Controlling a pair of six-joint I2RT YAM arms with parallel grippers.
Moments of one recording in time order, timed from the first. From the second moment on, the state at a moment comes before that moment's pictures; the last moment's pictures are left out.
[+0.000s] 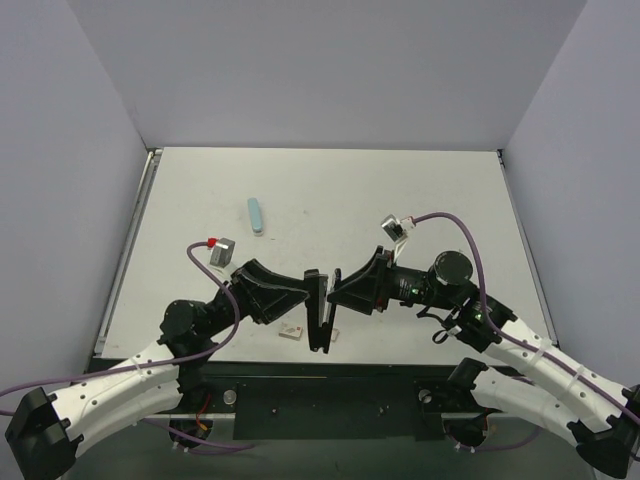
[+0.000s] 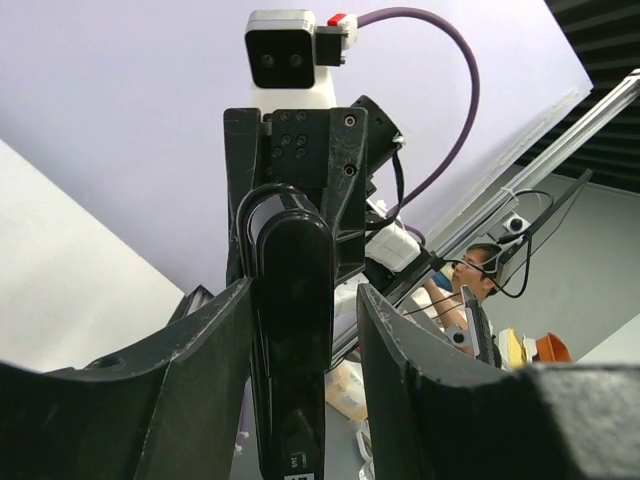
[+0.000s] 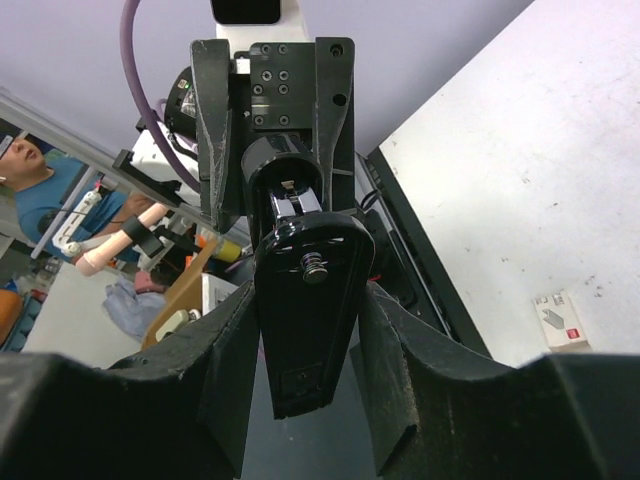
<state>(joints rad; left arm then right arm) -0.86 0.69 0.31 0.87 0.29 -1.12 0.82 0.79 0.68 0.11 -0.50 0.78</state>
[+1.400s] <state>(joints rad) -0.86 0.72 0.37 0.75 0.26 -0.99 0.82 0.83 0.69 0.09 -0.51 0.74</state>
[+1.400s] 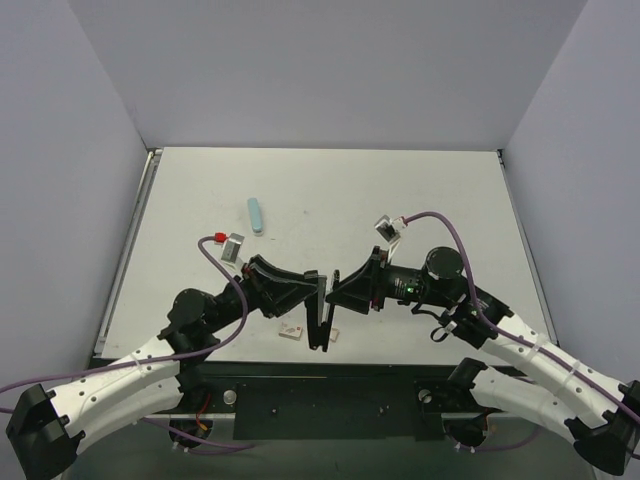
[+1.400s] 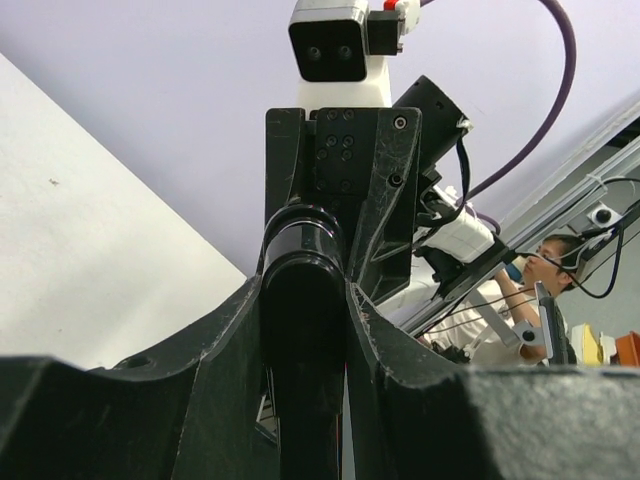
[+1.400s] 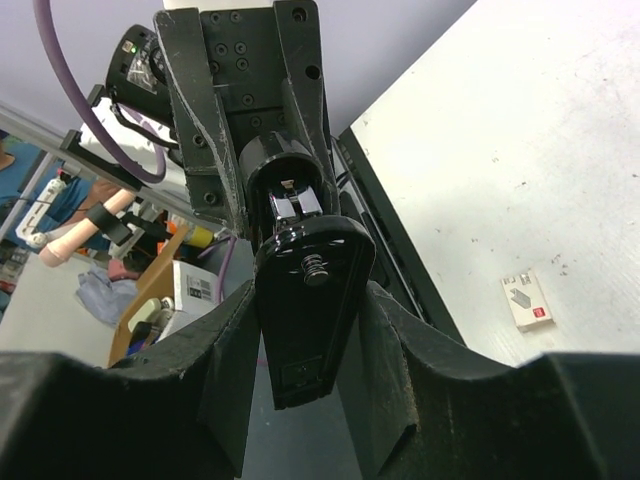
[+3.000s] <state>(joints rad) -0.87 0.85 0.51 0.47 0.77 -0.65 0.95 0.90 1.02 -0.63 -0.56 0.09</state>
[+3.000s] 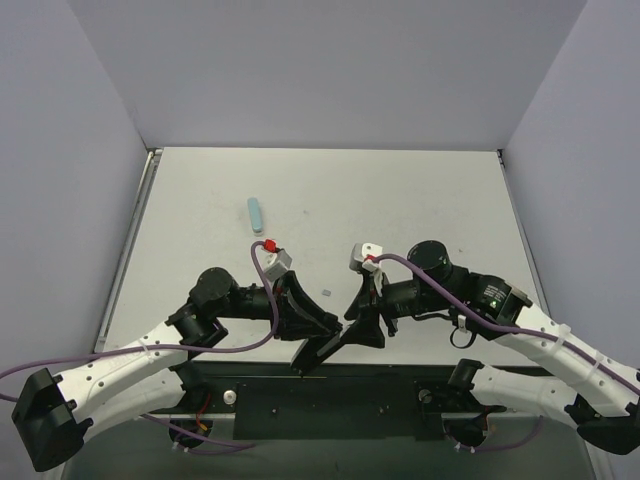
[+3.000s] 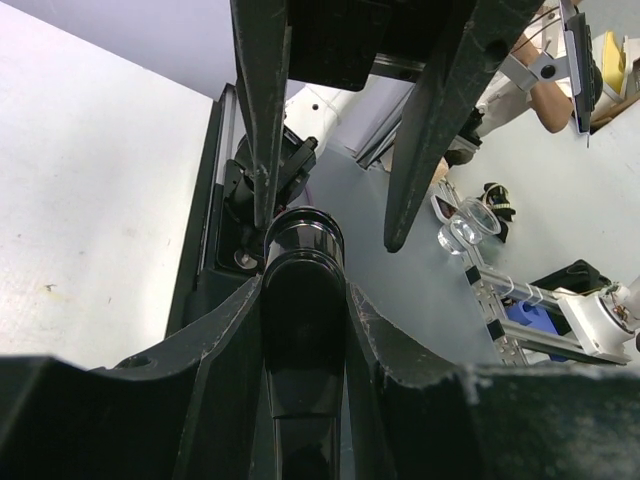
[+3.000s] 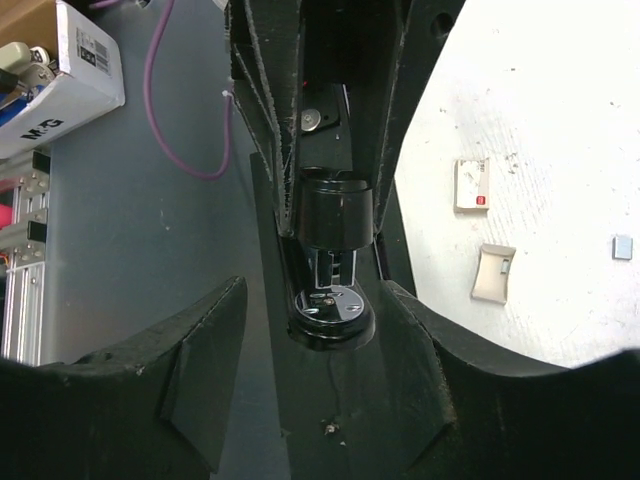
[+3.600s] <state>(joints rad) -0.88 0.86 0.51 0.49 0.79 -0.65 0.97 0.92 1.02 -0.58 -0.56 0.09</state>
